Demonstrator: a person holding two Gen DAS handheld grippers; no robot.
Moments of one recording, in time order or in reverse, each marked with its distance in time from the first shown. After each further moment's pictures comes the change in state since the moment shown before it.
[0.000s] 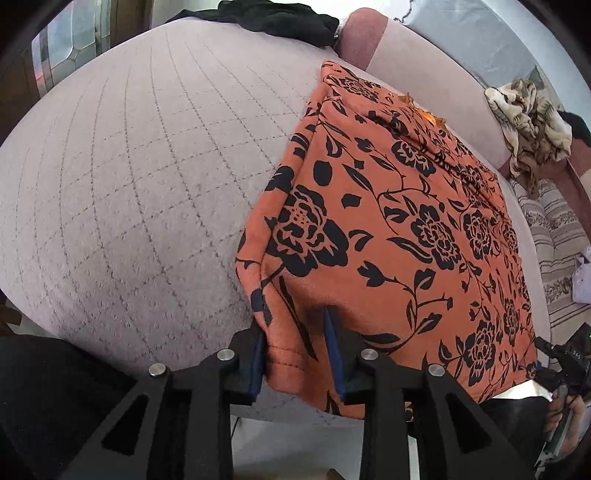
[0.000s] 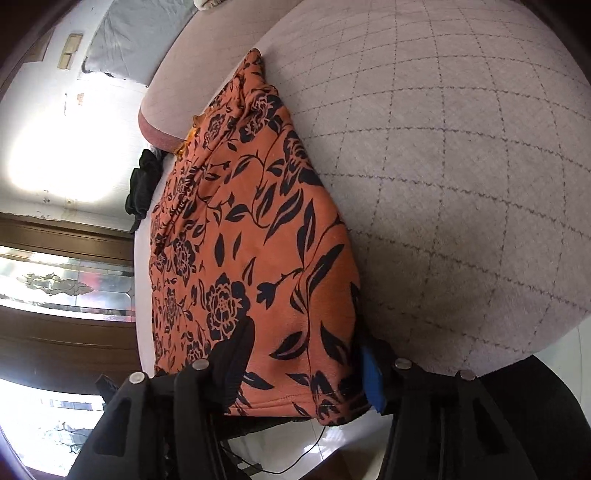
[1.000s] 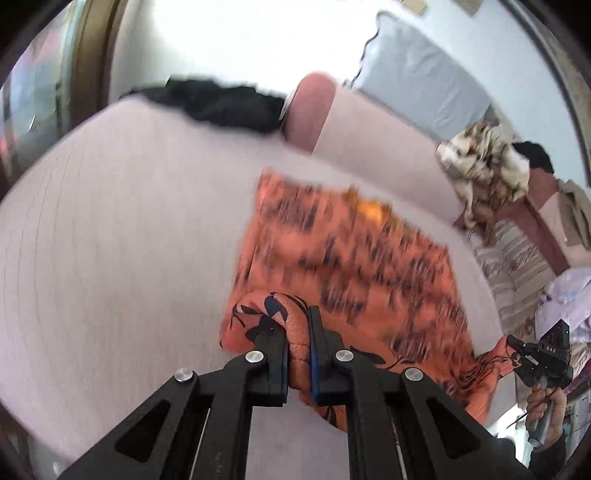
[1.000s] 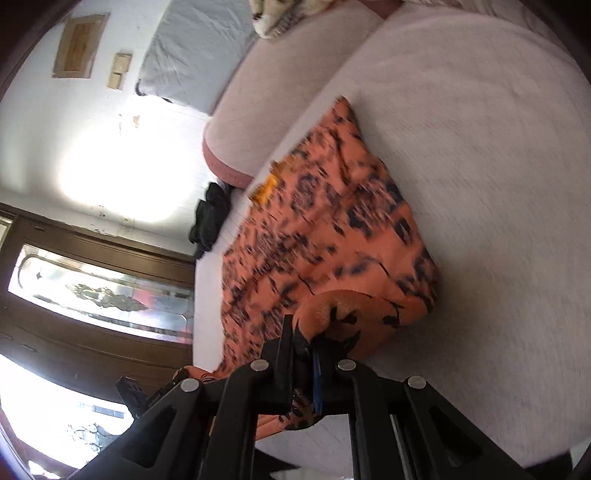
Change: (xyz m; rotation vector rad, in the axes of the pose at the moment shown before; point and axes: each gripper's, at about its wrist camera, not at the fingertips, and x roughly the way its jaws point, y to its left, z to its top) left arm -0.057 -0.043 0.150 0.079 -0.258 -0.168; right arm -0.017 0.074 0.092 -0.070 -0.139 0.267
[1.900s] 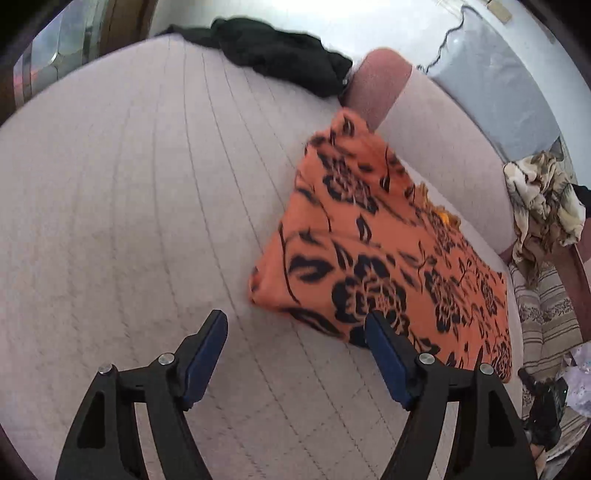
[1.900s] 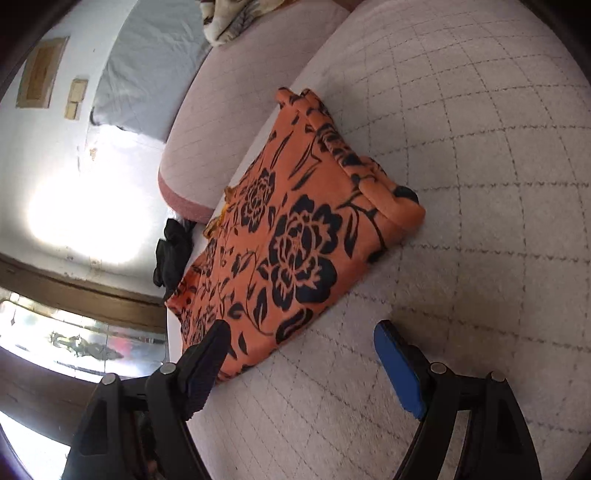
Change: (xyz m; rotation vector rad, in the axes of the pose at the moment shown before) left arm 0.140 0.034 -0.017 -0.248 0.140 0.091; right arm 0.104 -0.033 0.005 0.144 -0.111 -0.115
